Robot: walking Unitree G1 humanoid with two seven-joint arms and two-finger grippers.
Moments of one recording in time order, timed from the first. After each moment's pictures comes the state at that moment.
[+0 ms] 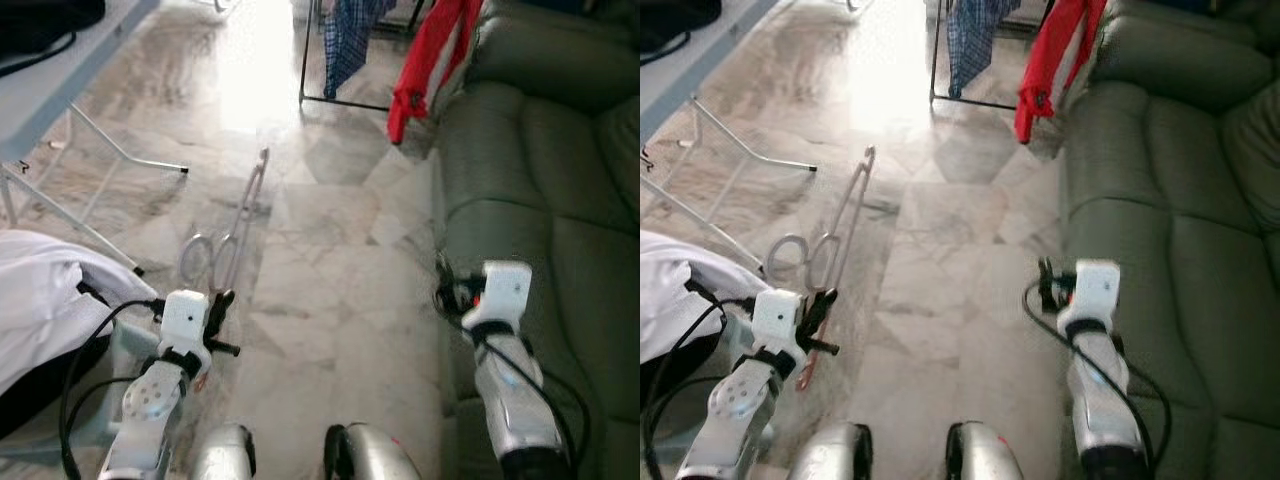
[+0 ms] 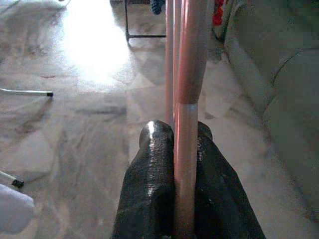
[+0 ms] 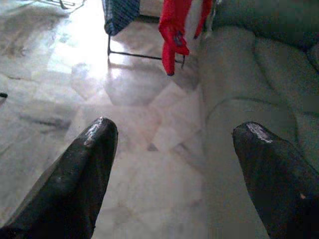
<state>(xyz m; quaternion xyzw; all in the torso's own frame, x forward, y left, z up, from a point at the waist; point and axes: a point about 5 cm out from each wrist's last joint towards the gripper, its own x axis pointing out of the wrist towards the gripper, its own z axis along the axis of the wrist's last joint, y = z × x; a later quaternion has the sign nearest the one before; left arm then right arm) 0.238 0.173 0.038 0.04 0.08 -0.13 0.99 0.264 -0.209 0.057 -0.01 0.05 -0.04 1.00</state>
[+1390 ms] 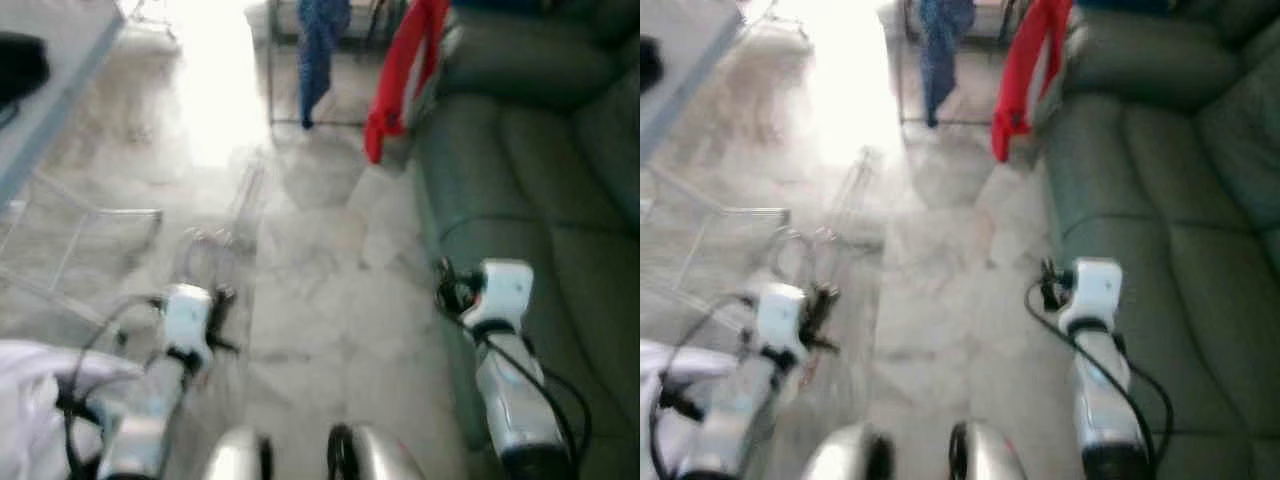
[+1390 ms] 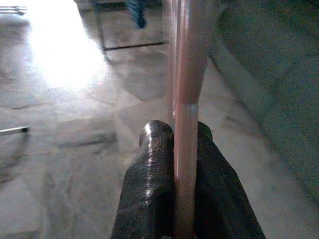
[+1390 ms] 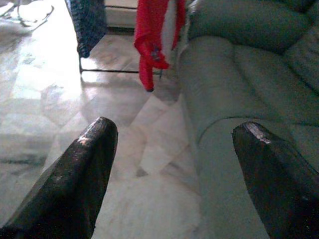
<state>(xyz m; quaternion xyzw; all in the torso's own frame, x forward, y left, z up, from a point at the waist) 0.240 0.173 0.032 0.05 0.09 -0.15 0.98 0.266 -0.211 0.056 -0.01 0.05 -0.05 1.00</state>
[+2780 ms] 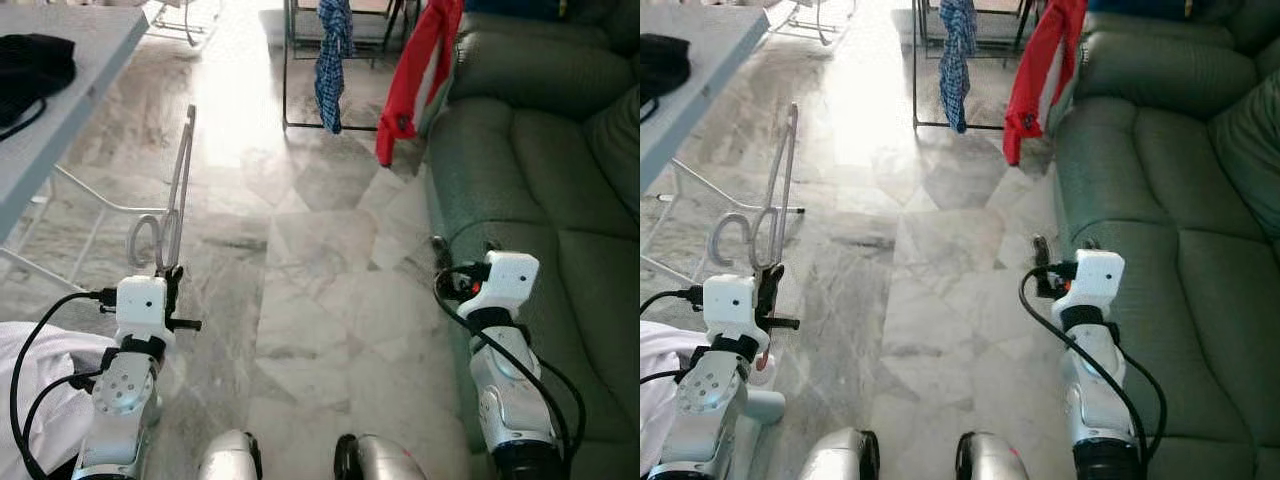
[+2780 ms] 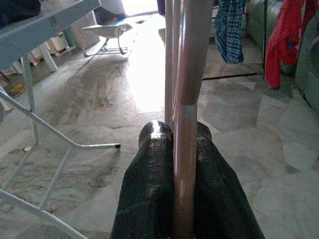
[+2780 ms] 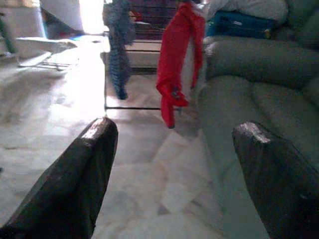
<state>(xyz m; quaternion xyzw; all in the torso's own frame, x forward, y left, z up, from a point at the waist) 0.243 0.213 0.060 0.08 0.02 0.01 1.00 0.272 -0.205 0.079 0.01 -0.02 -0.07 1.00</state>
